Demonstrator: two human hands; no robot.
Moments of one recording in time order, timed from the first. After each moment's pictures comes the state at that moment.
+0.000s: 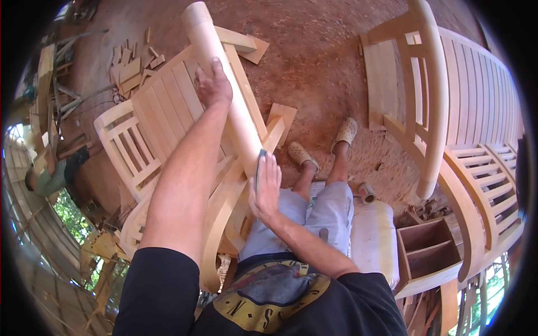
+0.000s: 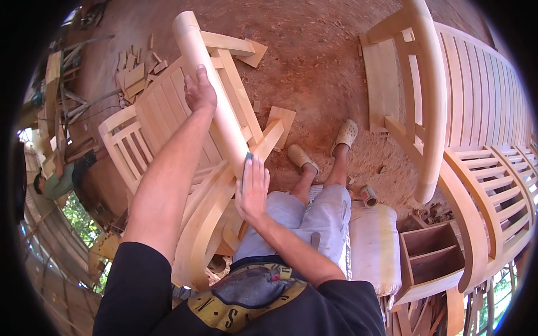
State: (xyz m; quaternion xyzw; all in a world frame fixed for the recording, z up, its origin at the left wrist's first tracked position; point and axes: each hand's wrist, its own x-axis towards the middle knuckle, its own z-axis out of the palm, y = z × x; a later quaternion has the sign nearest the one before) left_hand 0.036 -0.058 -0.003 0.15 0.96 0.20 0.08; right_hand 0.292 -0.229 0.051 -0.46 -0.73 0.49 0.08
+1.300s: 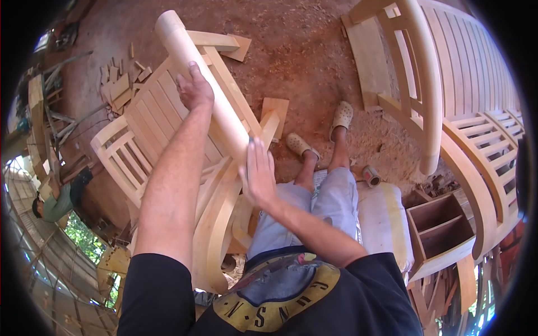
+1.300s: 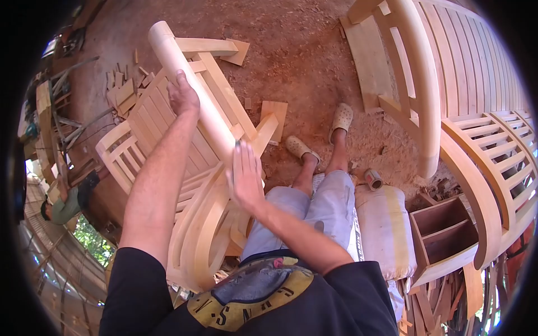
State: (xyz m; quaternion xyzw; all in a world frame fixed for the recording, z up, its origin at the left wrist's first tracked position) left_hand 0.037 -0.057 0.003 0.13 0.96 0.23 0.13; right_hand 0.280 -0.202 0.045 -0.44 -0.72 0.53 0.07
